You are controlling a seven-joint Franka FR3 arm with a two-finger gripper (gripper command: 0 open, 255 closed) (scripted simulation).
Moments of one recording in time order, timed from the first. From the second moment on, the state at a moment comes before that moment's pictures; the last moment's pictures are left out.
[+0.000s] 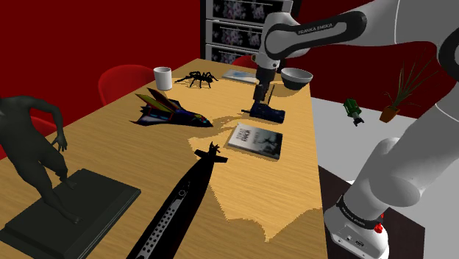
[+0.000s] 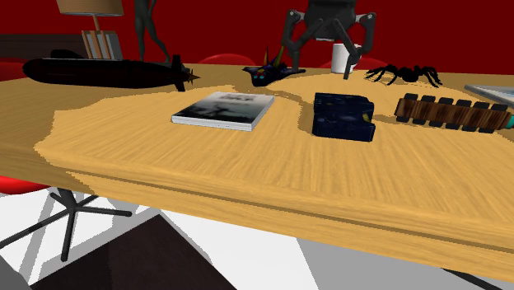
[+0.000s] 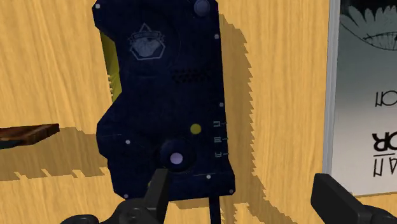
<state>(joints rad) 0.12 -0.17 -0.14 -2.12 0.03 1.93 -0.38</state>
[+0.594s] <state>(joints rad) 0.13 -0.02 -0.14 -2.06 0.04 2.04 -0.49</state>
